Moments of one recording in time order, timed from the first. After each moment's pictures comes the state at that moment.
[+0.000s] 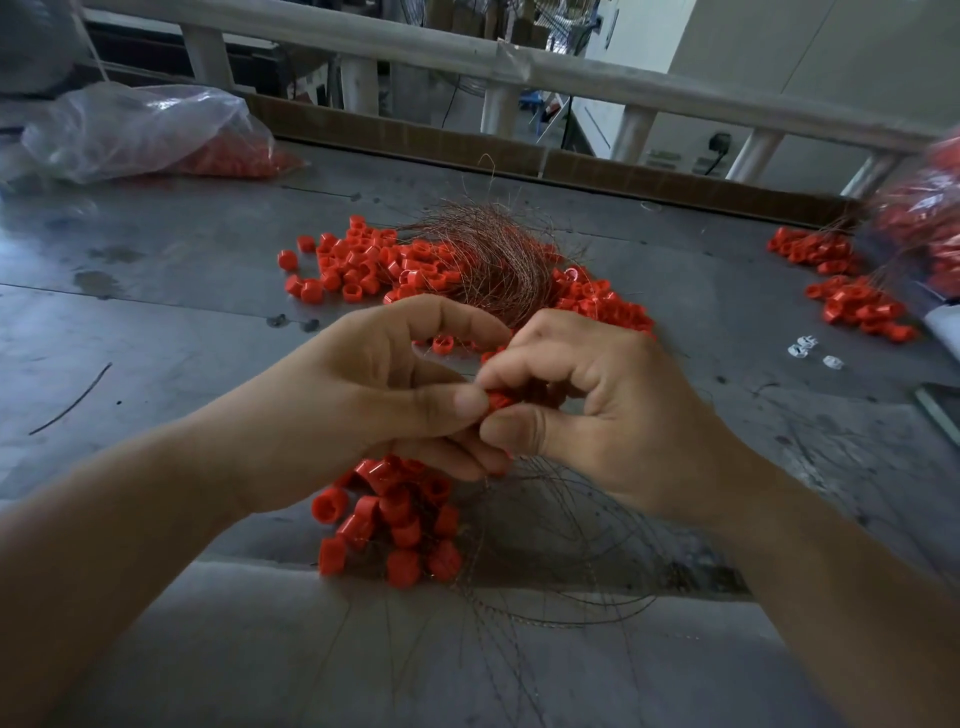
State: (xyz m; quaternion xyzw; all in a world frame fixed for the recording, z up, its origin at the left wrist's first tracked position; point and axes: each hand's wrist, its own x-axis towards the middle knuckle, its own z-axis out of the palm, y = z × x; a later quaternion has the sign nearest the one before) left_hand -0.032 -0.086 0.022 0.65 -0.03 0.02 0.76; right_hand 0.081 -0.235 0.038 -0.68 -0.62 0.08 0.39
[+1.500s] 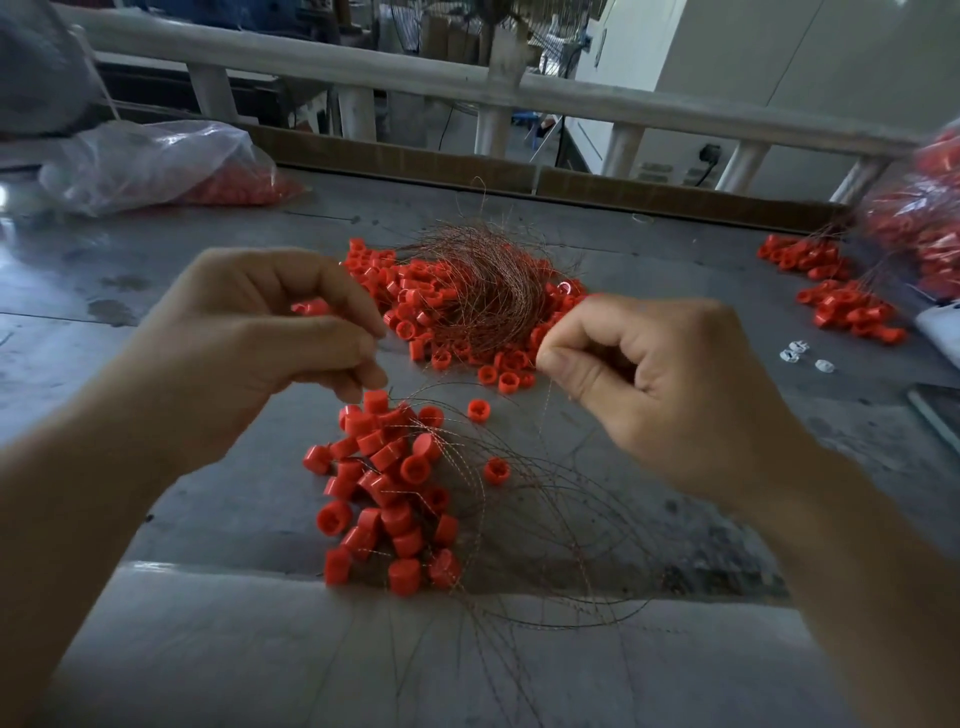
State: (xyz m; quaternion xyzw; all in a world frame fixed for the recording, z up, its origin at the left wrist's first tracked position) left_hand -0.049 -0.048 0.038 0.79 0.08 0.21 0.58; right_hand 0.088 -0.249 0.055 -0.74 -0.59 -0.09 0.33
